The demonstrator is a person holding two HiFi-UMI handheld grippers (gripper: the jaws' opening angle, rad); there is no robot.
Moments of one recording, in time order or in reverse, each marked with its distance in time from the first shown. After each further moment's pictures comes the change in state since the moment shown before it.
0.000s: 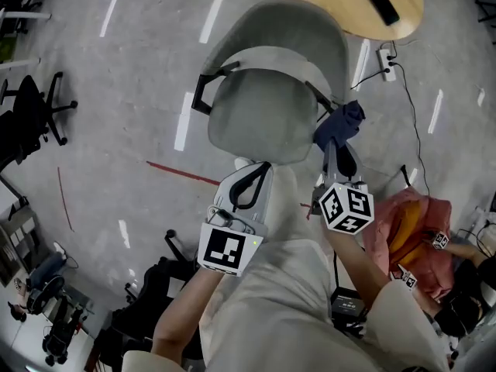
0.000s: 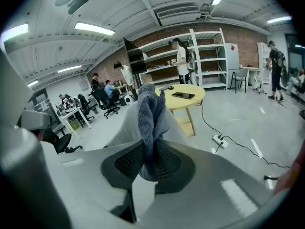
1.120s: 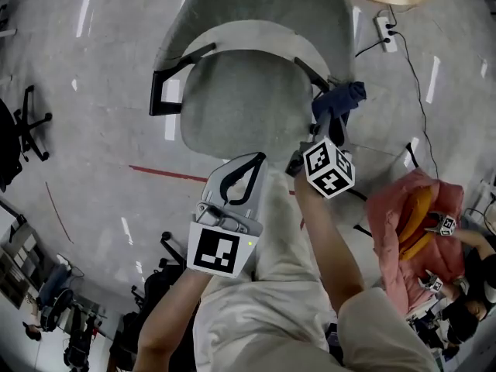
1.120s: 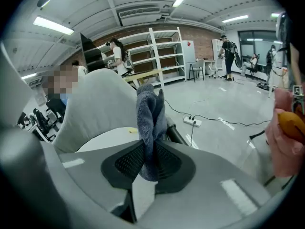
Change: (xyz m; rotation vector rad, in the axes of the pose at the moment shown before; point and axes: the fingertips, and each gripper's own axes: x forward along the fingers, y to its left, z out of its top) left arm 0.089 0.020 -0.087 0.072 0.092 -0.102; right arm 0.123 -0.104 -0.115 0.313 -0.049 -0.374
